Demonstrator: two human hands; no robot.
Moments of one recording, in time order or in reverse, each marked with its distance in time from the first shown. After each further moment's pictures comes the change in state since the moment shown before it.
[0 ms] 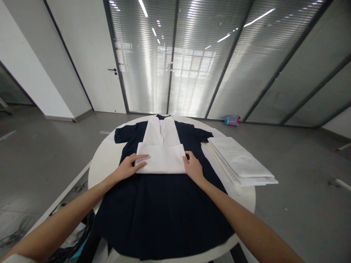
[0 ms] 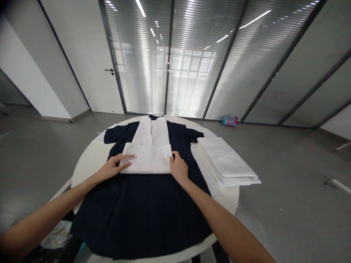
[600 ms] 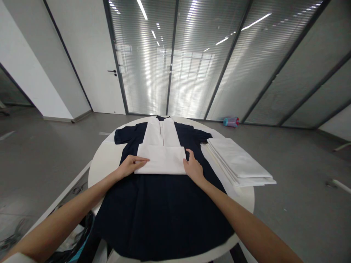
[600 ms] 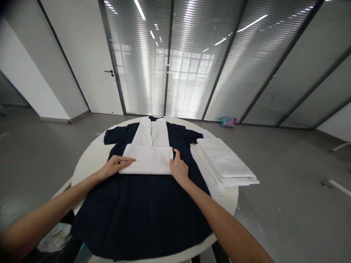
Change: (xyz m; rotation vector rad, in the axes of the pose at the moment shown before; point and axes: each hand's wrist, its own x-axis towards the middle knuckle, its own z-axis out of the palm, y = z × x) left_hand 0.012 -0.017 0.006 -0.222 -0.052 -0.116; right_hand -0.001 -0.005 -0.004 -0.141 -0.059 0.075
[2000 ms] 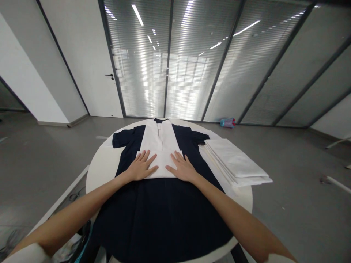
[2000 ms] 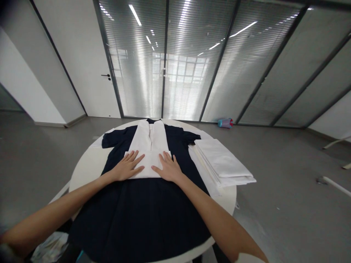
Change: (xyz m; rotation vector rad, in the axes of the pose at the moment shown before) left_hand 0.025 0.003 0.037 0.841 -0.074 0.100; right_hand 0.009 -0.011 0.010 -0.188 -0.217 -0.493
